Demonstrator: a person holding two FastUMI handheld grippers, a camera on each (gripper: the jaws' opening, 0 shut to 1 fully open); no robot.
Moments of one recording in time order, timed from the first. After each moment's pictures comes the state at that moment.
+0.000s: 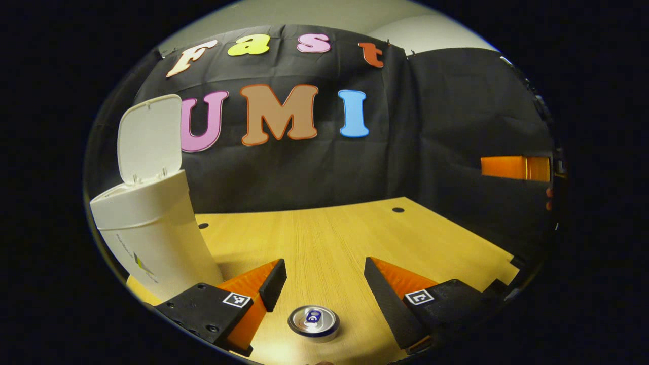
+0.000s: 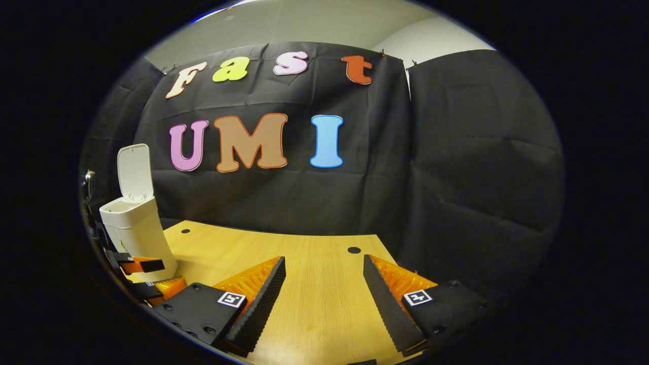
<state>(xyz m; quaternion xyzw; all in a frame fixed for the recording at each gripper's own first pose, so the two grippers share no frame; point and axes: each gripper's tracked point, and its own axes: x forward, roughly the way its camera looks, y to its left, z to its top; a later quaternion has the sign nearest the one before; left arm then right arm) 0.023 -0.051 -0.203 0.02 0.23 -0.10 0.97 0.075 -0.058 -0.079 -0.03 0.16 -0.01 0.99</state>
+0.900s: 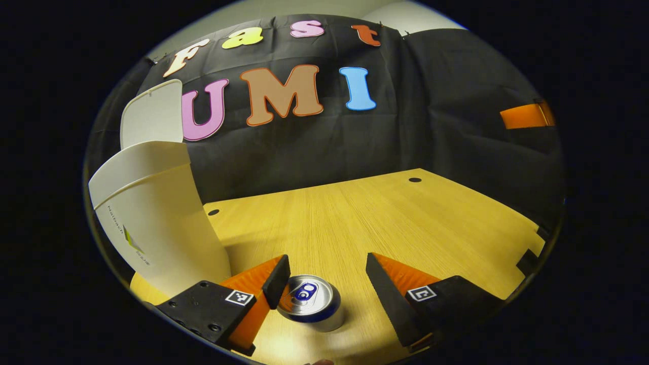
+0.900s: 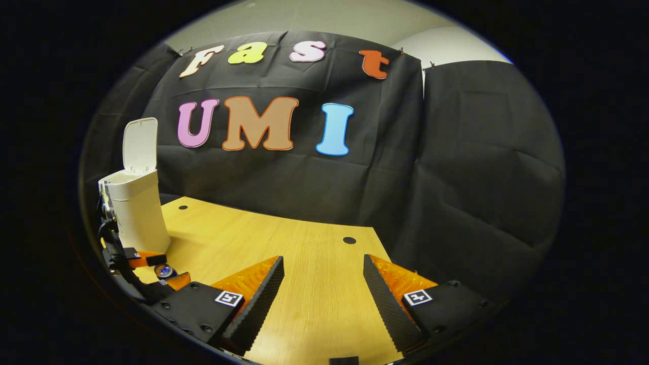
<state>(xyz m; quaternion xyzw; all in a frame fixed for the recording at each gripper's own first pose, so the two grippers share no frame) 0.020 -0.026 -0.249 0.07 0.24 -0.06 0.97 0.068 -0.058 -0.097 -0.09 0.19 0.00 0.98</state>
